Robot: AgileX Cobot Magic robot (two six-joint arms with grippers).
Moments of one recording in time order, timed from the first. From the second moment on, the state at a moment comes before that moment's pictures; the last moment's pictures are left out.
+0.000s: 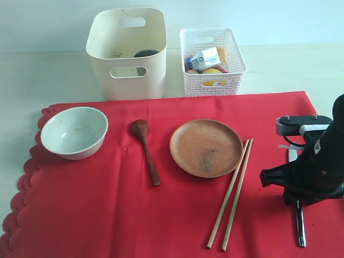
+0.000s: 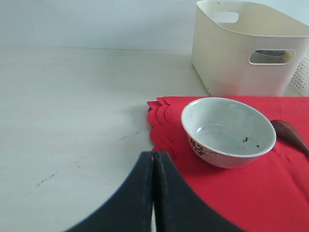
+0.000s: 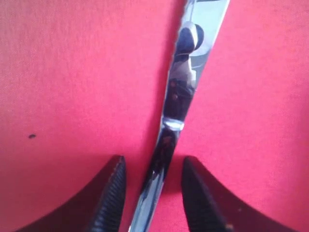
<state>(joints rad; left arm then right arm) -0.12 0.01 0.00 0.10 0.37 -0.15 0.30 1.67 -0.59 0.00 0.53 0.30</state>
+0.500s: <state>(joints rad) -0.12 0.01 0.00 0.10 0.37 -0.15 0.30 1.67 -0.59 -0.02 0.52 0.30</state>
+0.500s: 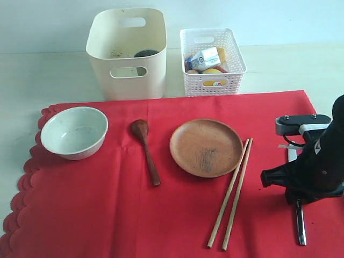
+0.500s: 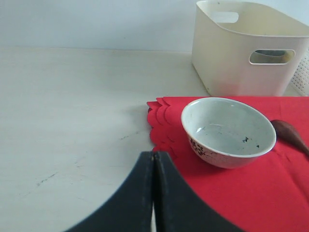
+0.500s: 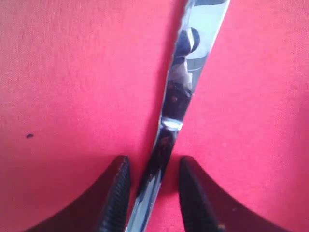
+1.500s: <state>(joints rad) -0.12 0.01 0.00 0.10 0.37 -0.15 0.30 1.67 -0.59 -0.04 0.52 0.30</state>
